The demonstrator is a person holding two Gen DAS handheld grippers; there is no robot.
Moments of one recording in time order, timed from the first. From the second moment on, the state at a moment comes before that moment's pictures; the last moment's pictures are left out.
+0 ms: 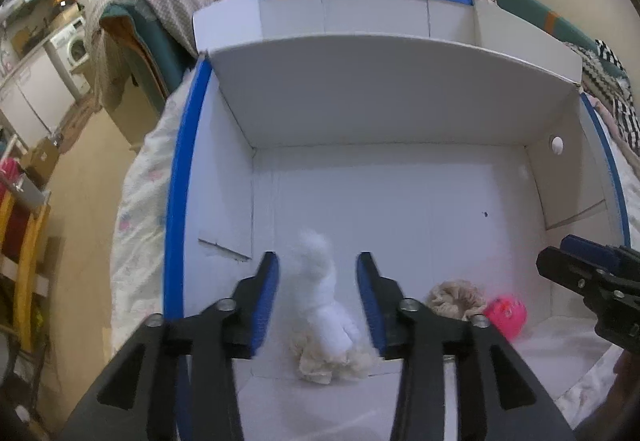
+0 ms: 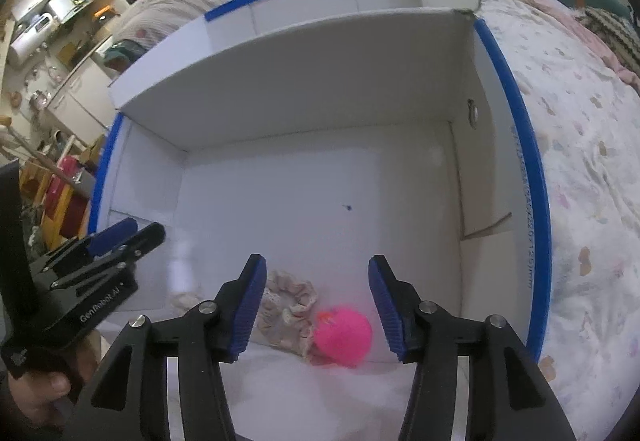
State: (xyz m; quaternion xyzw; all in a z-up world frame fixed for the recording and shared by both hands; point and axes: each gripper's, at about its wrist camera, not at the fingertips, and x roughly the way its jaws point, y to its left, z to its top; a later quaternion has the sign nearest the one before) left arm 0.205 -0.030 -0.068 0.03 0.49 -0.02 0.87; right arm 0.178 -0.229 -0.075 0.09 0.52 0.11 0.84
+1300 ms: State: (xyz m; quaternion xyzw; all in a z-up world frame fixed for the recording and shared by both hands) left arm 0.131 0.006 -0.011 0.00 0.45 0.04 0.89; right arm 0.109 -0.231 -0.029 0.09 0.45 0.11 0.88
